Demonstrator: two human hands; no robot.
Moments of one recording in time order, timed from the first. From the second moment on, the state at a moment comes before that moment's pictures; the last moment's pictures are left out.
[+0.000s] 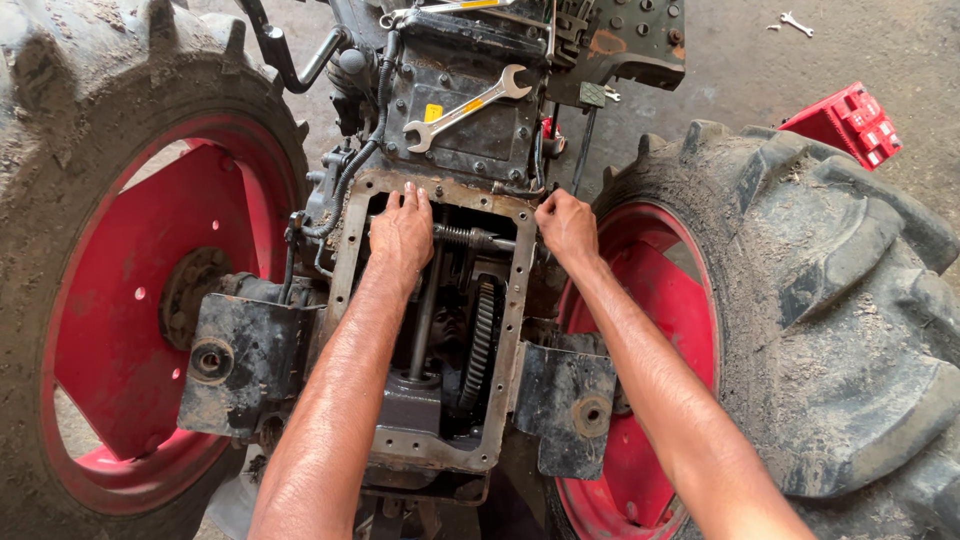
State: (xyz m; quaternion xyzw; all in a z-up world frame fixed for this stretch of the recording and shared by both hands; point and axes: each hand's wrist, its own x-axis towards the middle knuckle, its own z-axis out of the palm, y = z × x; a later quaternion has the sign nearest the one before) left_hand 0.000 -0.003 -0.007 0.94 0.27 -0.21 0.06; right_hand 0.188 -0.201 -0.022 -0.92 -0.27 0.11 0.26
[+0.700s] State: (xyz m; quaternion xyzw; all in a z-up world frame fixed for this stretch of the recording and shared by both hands) left_hand 0.005 -0.009 -0.021 0.94 0.28 -0.19 0.04; right_hand 0.196 -0.190 -0.031 -0.89 -0.30 0.09 0.33
